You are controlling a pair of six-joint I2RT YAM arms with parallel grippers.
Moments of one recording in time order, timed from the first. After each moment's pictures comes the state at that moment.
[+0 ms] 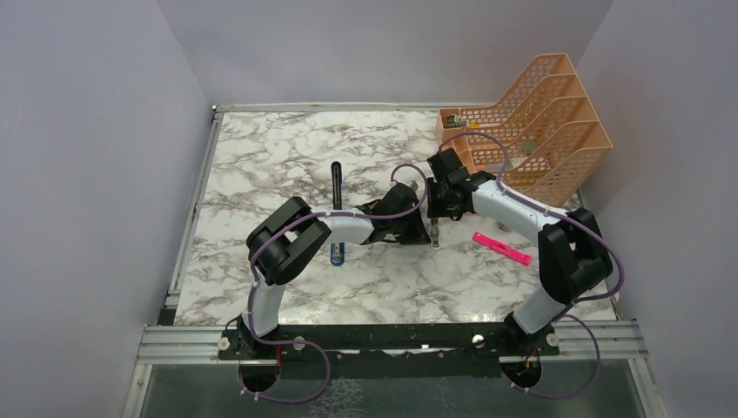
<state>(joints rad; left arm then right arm) -0.86 1.99 1.13 0.13 0.23 -0.92 0.51 1.64 1.11 -0.52 0.12 0.38</state>
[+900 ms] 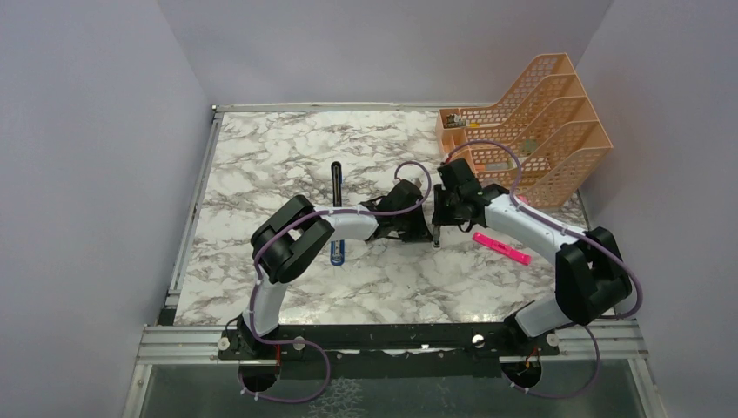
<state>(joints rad) -0.87 2.03 1.20 0.08 0.22 -0.93 0.51 1.50 0.97 -0.47 0.10 0.41</state>
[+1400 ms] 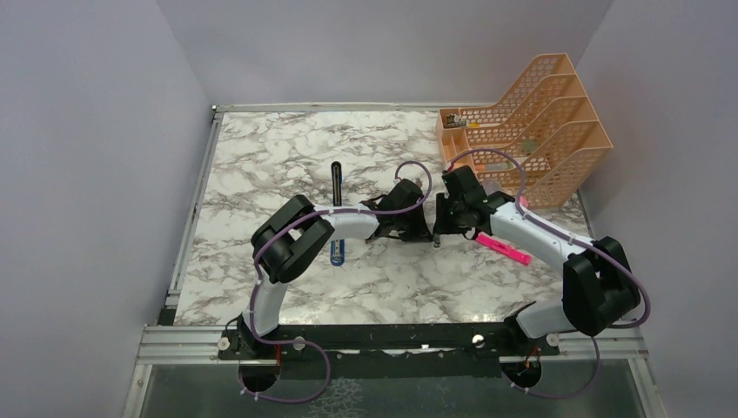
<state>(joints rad) -0.87 2.03 1.22 0.04 0.22 -0.93 0.51 1.43 0.90 -0.48 0.04 0.41</state>
